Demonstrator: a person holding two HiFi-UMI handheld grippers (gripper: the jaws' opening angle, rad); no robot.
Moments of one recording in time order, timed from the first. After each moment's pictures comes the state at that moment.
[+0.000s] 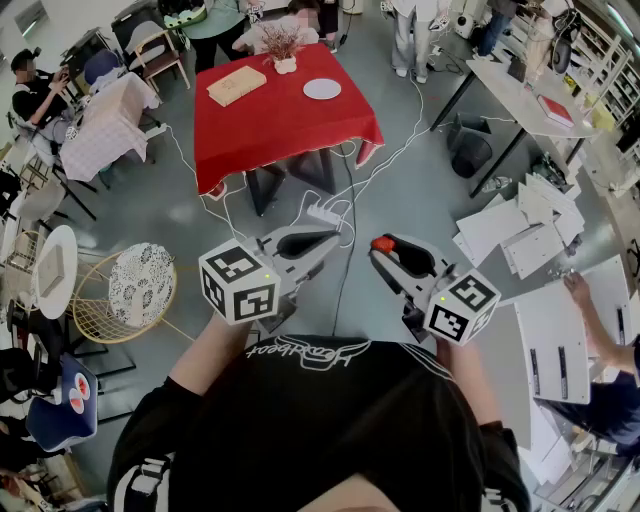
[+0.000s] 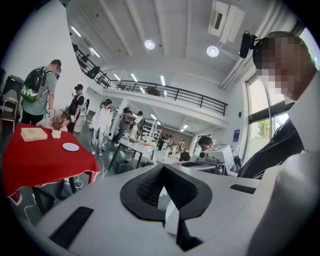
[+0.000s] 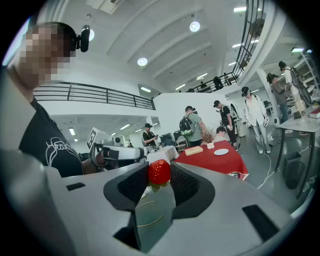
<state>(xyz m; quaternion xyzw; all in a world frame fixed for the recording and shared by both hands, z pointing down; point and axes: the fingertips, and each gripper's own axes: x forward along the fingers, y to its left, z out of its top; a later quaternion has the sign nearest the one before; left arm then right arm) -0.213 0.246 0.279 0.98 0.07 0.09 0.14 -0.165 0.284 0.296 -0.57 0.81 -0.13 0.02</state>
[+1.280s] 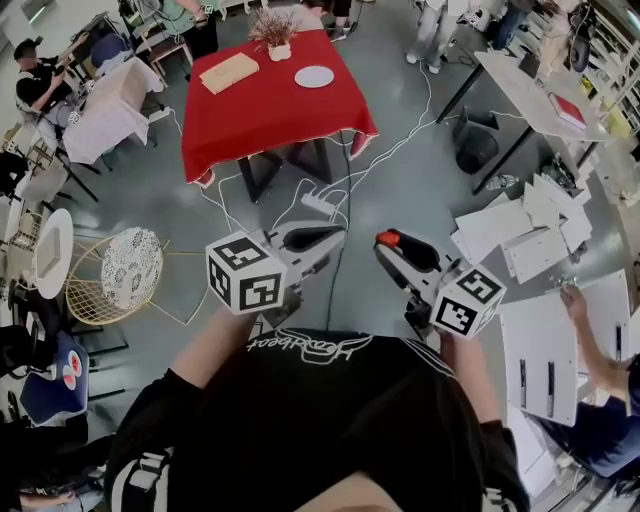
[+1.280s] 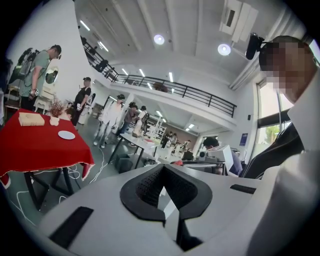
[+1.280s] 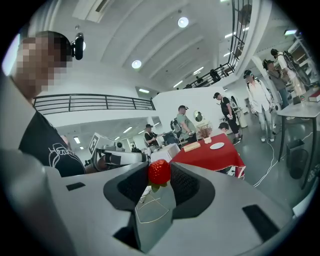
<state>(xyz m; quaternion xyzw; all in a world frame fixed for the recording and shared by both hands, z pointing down) -0.118 0.274 0.311 0.98 0.05 0.11 0.18 -0.069 0.310 0.321 -0.54 0.82 -0.17 0.05</state>
